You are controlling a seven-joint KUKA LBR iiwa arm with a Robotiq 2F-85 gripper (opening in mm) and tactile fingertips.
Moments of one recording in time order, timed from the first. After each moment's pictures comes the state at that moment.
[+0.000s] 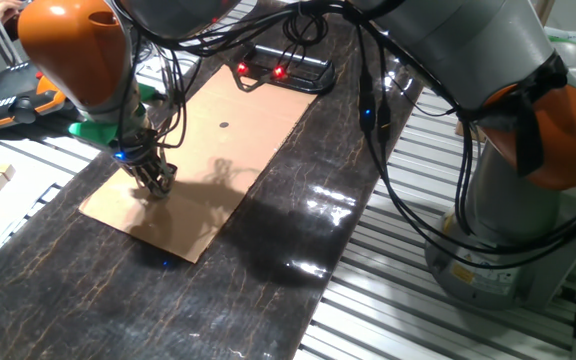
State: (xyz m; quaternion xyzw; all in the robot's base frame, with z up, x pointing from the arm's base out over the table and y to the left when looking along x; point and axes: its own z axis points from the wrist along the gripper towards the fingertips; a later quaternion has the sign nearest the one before) arm 0.631 0.140 0.040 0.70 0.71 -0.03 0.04
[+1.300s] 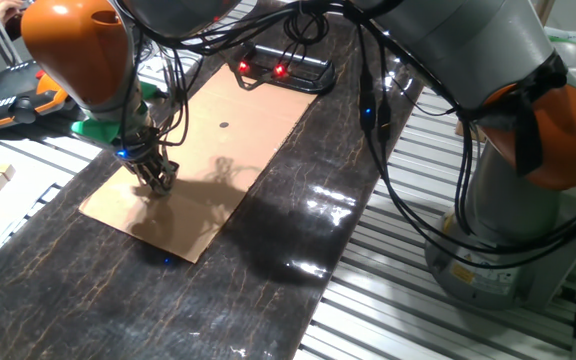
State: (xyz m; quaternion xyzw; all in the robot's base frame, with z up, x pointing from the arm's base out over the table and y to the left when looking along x) arm 0.633 0.133 0.039 0.70 0.71 -0.03 0.05
